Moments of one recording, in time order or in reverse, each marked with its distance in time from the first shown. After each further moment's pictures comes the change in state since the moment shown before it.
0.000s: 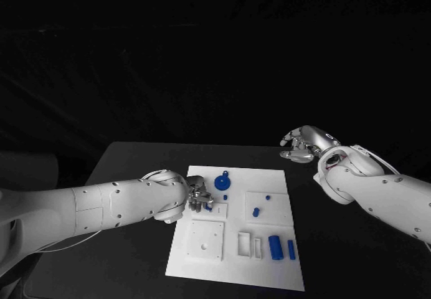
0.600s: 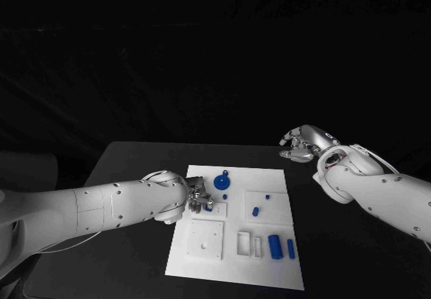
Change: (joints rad) left arm -0.010 0.008 0.000 -0.013 -0.004 0.007 0.000; left_hand -0.007 -0.003 0.000 0.000 -0.004 0.003 -0.001 -0.003 0.020 0.003 -0.003 0.004 0.003 -0.002 -0.002 0.004 -0.002 0.000 0.000 0.000 0.004 0.000; right arm 0.000 0.000 0.000 -0.001 0.001 0.001 0.000; right_hand 0.000 0.000 0.000 0.000 0.008 -0.002 0.000 0.000 0.000 0.000 0.000 0.000 -0.002 0.000 0.000 0.000 0.001 0.000 0.000 0.000 0.000 0.000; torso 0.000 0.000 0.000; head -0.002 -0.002
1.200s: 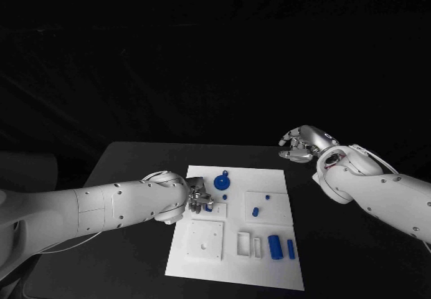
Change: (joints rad) left arm -0.001 0.007 0.000 -0.008 -0.001 0.003 0.001; left_hand 0.001 0.001 0.000 0.000 -0.004 0.004 0.000 -0.001 0.004 0.000 0.000 0.008 0.004 -0.001 -0.001 0.008 -0.004 0.000 0.000 0.000 0.005 0.000; right arm 0.000 0.002 0.000 0.002 0.000 0.003 0.000; right_hand 0.000 0.000 0.000 0.000 0.009 0.003 0.003 0.000 0.000 0.000 0.000 0.000 -0.002 0.000 0.000 -0.004 0.001 0.000 0.000 0.000 -0.004 0.000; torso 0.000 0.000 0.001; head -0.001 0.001
